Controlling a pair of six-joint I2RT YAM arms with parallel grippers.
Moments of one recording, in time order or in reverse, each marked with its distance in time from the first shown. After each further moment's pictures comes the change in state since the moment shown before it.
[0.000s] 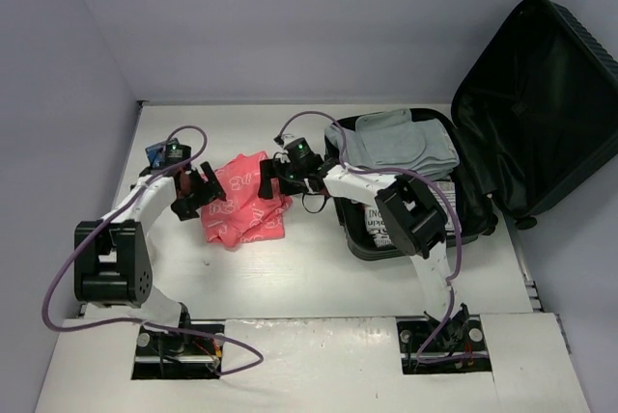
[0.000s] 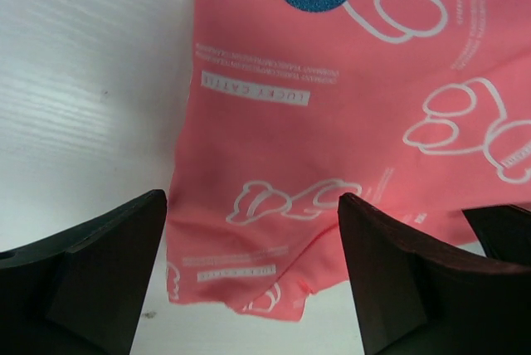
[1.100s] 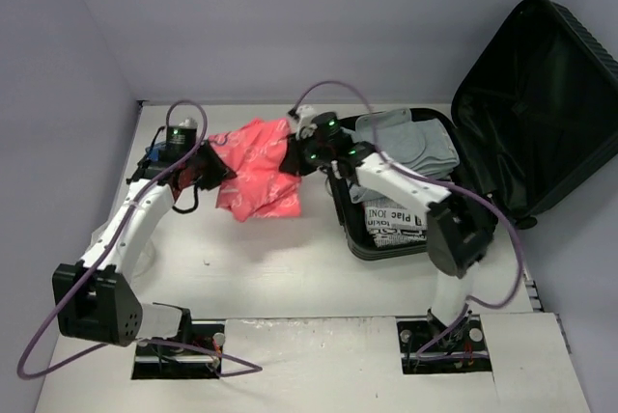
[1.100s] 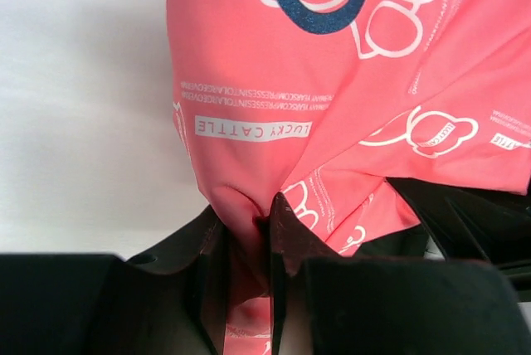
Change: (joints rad) left arm -0.108 -0.169 0.075 -0.007 0.114 -0.153; right arm -0.040 -0.232 -0.063 -0.030 -0.154 -0.152
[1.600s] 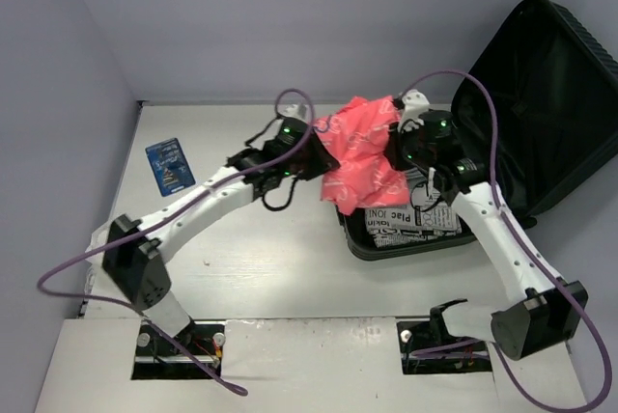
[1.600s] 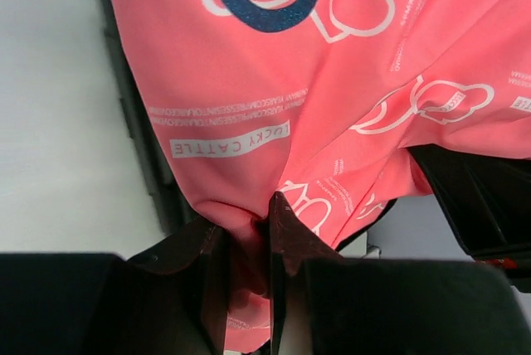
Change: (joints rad) left arm -0.610 0.214 0.371 0.169 -0.211 -0.266; right arm -0.330 -0.649 -0.207 -0.338 0.251 -0.267
